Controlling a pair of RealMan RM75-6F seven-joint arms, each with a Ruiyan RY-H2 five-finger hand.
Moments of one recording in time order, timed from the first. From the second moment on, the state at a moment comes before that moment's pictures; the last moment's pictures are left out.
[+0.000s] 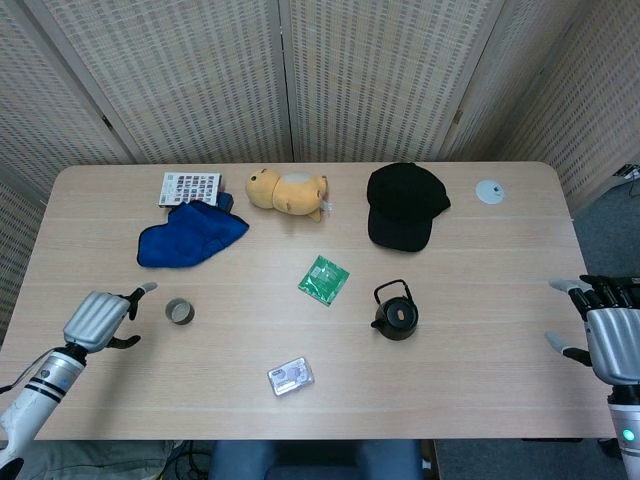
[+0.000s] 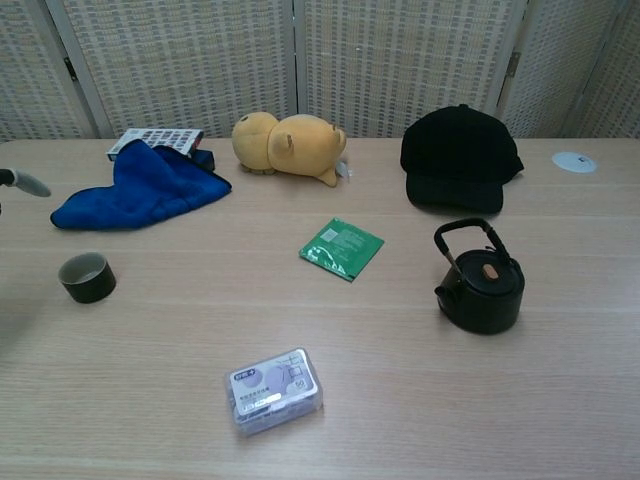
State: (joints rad) left arm -0.45 -1.21 -0.05 -1.35 1.56 1.02 -0.04; right arm 0.09 -1.06 0.10 -1.65 -1.50 1.51 -0.05
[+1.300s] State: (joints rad) left arm -0.67 -1.43 -0.03 -1.09 1.40 0.70 -0.05; right arm 0.08 -1.05 0.09 -1.64 -1.49 1.51 -0.03
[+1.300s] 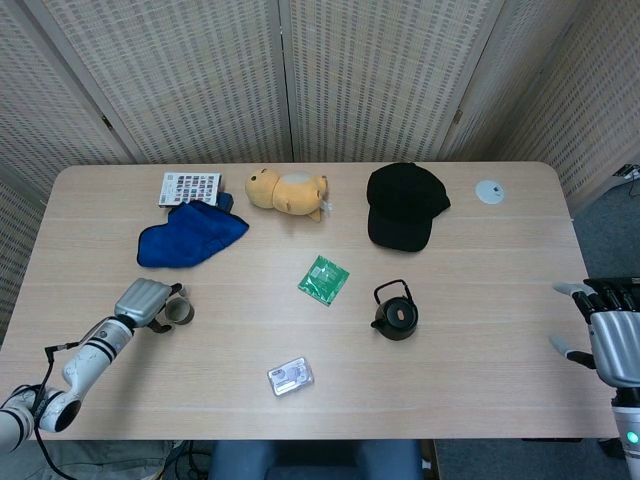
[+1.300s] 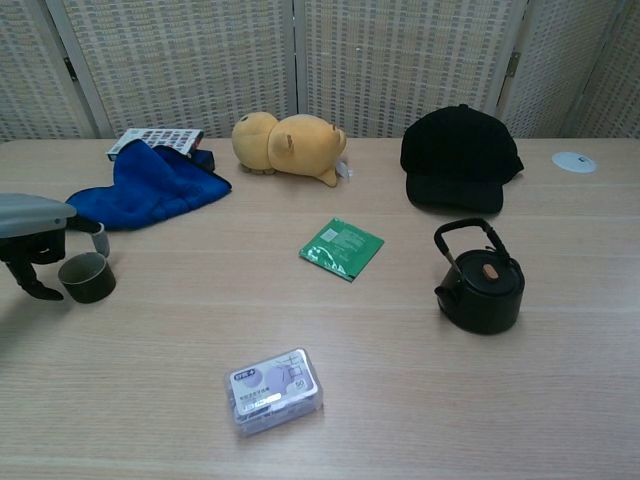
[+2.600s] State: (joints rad) left arm -0.72 -1.43 -0.02 -1.14 1.43 0.71 -0.11; right arm 0.08 -1.05 0.09 -1.63 -1.49 1.49 -0.02
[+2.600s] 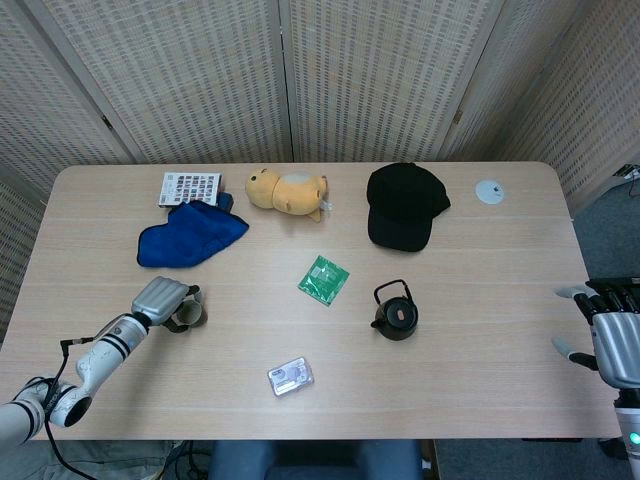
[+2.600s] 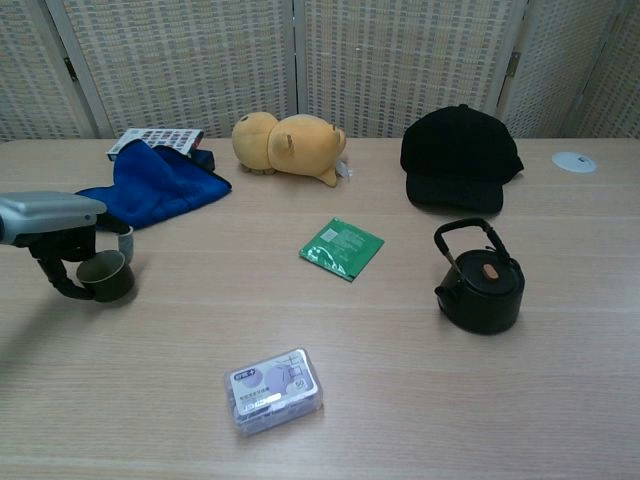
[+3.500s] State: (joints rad) left arm -0.91 -1.60 -0.07 -1.18 1.44 0.64 0.01; right arm 0.07 -0.97 0.08 -1.69 -1.53 1.52 -0.01
